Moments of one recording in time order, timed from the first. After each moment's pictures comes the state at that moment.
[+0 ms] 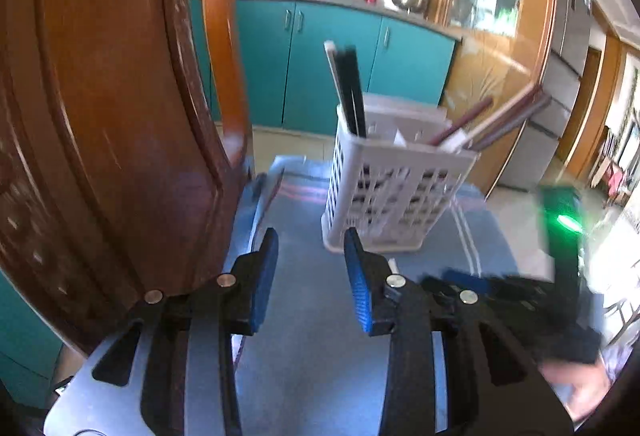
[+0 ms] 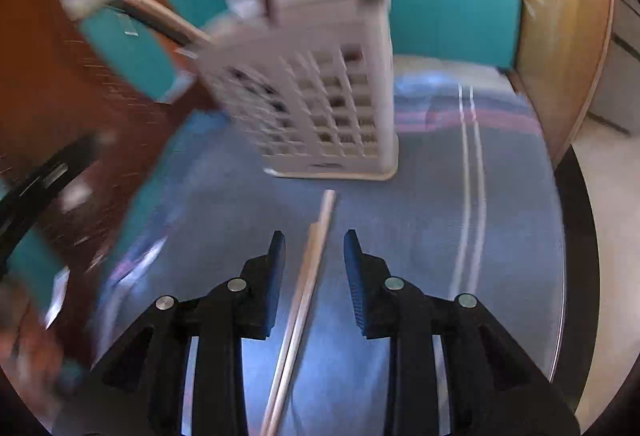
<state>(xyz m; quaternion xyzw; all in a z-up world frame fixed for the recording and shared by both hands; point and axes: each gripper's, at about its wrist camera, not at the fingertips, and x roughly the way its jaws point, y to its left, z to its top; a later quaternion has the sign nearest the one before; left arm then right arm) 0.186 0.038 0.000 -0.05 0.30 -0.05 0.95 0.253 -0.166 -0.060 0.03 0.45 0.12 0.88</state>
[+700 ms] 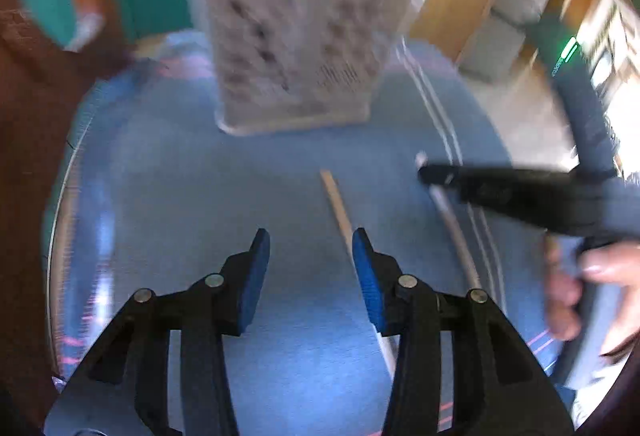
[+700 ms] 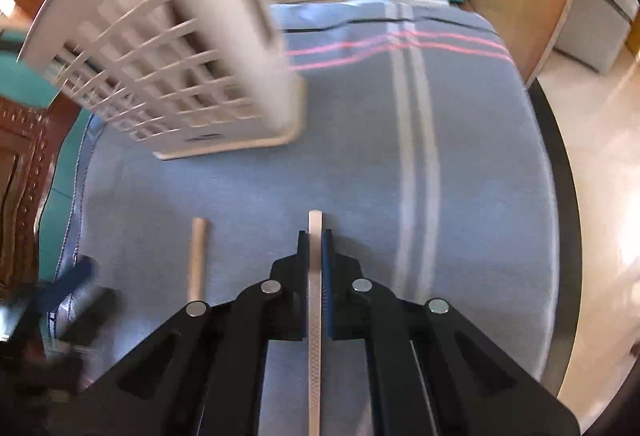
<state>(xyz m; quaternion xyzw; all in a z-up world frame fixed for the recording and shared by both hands) 0.238 -0.046 -0.086 0.01 0.48 -0.17 0.86 0.276 -0.226 -0.092 0.07 0.54 0.04 0.84</state>
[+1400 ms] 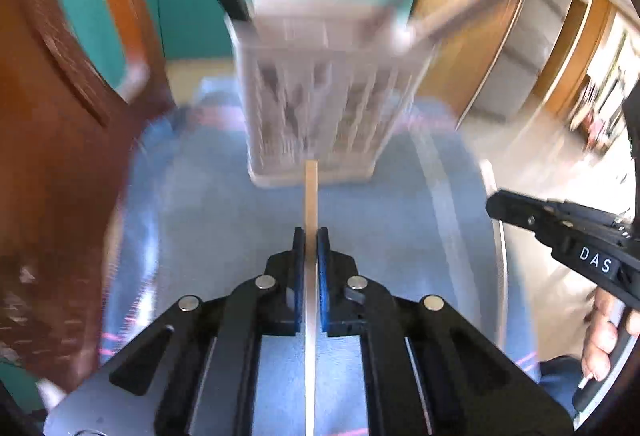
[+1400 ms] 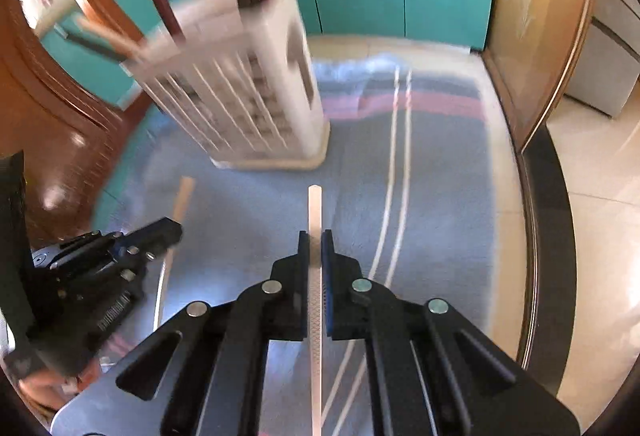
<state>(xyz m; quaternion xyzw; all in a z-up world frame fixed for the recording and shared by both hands) 0.209 -0.023 -0.013 -0.04 0.40 -0.13 0.91 0.205 -0.222 0.003 0.05 0.44 0.11 0.89</state>
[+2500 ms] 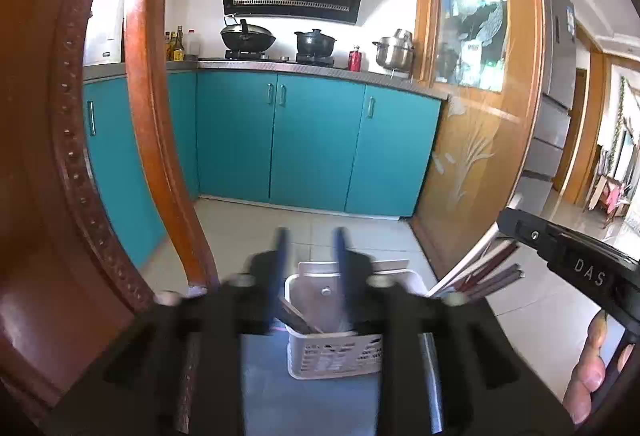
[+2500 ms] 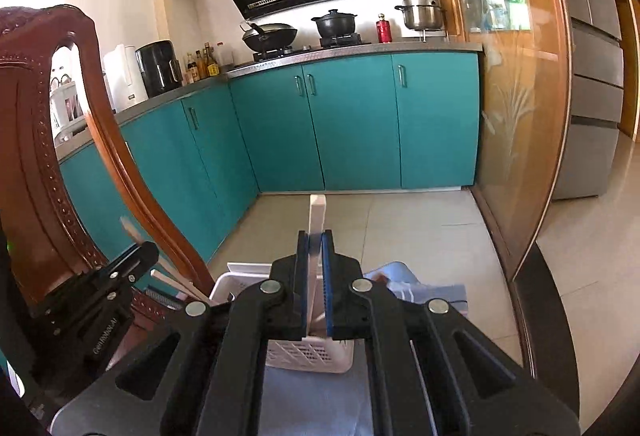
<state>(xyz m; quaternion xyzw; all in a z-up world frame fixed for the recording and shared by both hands) 0.255 -0.010 0.109 -0.06 0.18 -0.07 0.98 0.241 -0.208 0.134 0.06 0.22 0.08 0.97</state>
